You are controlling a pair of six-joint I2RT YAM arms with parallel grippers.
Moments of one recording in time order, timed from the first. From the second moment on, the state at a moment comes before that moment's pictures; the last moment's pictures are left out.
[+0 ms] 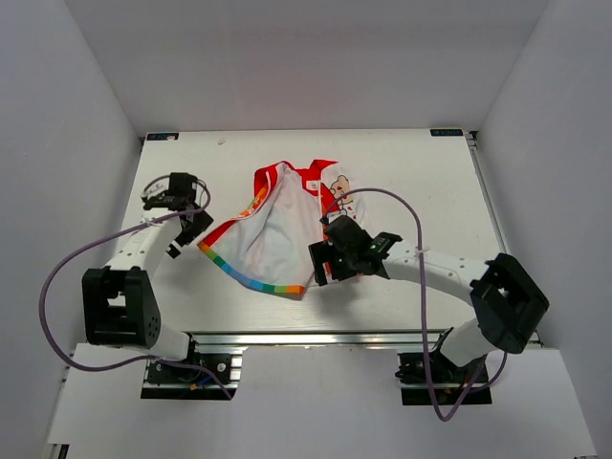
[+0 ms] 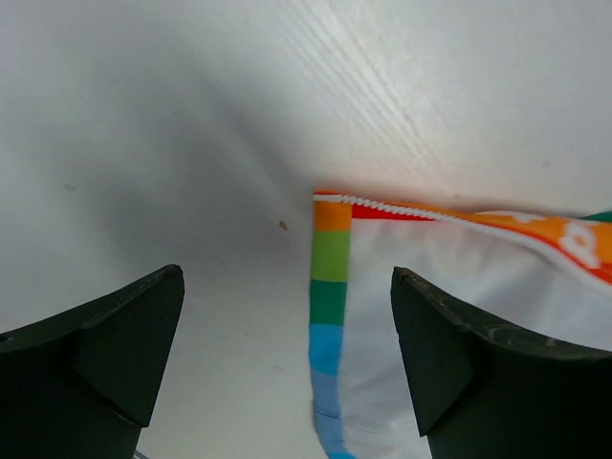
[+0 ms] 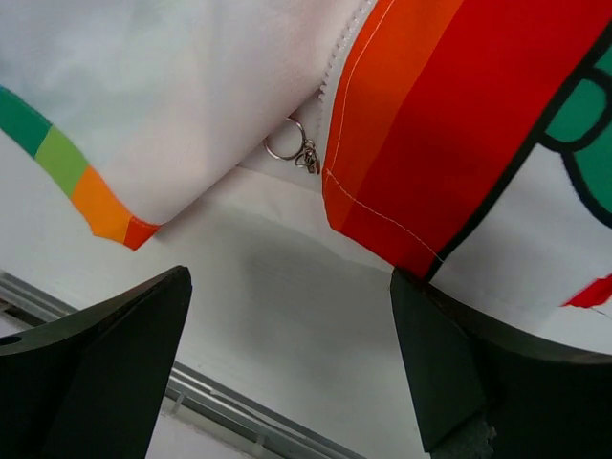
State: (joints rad) left arm -0.06 1.44 1.07 -0.77 -0.39 -0.84; right arm 0.88 1.48 0.93 -0.42 0.05 0.44
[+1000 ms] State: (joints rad) left arm -0.04 1.57 0.80 -0.14 -0.16 -0.56; right arm 0.89 1.43 0.99 -0.48 0.21 0.58
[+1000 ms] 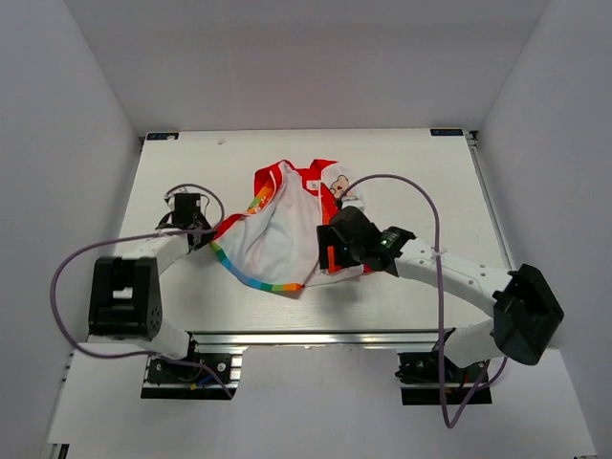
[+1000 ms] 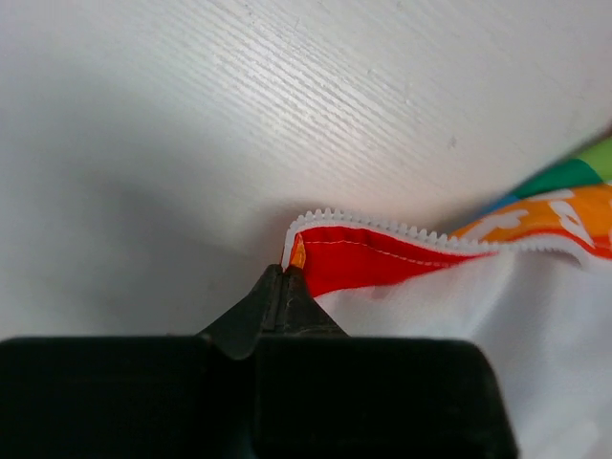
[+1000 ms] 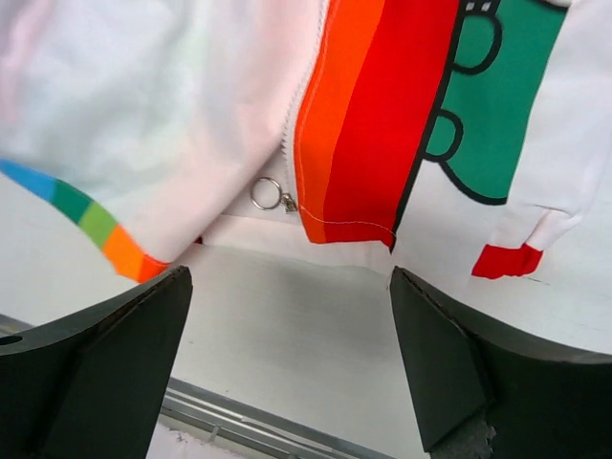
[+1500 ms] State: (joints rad) left arm -0.52 0.97 0.72 -0.17 -0.28 -0.57; right arm 0.88 1.28 0.94 -0.54 0.25 0.61
